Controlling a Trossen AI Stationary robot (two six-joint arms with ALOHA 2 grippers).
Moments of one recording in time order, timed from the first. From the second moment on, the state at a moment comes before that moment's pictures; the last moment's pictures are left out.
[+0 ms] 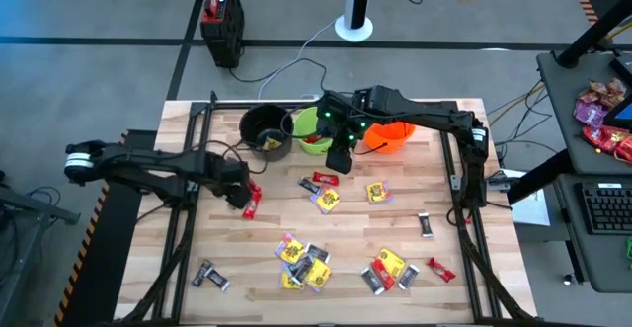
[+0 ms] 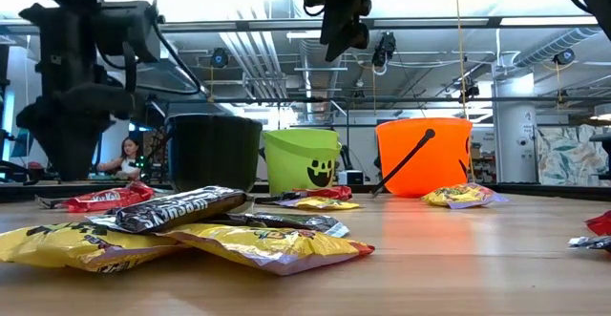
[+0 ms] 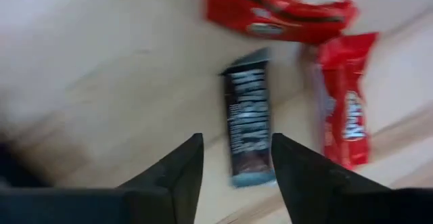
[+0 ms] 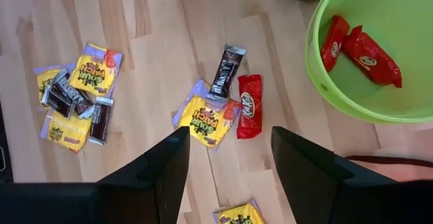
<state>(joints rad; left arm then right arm) 0.08 1.09 0.54 -0.89 -0.03 -0.93 -0.23 1.94 2.05 -1.26 -0.21 0.05</state>
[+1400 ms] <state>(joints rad) -0.09 0.89 0.78 -0.90 -0.05 -0.76 -0.18 1.94 2.05 -1.15 -0.27 0.04</state>
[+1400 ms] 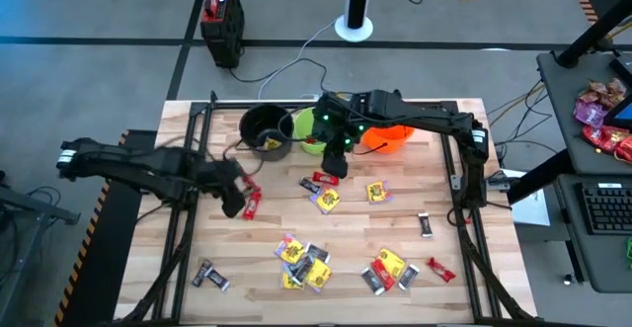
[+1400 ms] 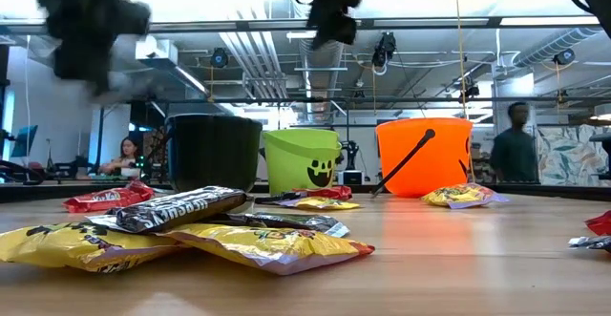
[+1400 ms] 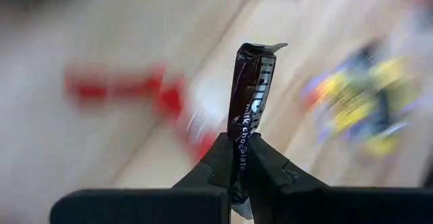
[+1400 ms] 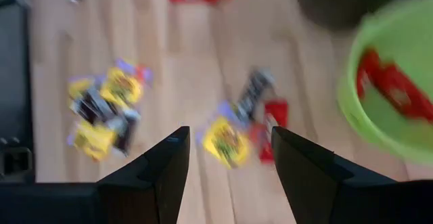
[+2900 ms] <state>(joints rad) -0.10 1.05 1.16 -0.59 -0.48 -0.40 -0.12 1.89 2.04 -0.57 -0.05 0.15</state>
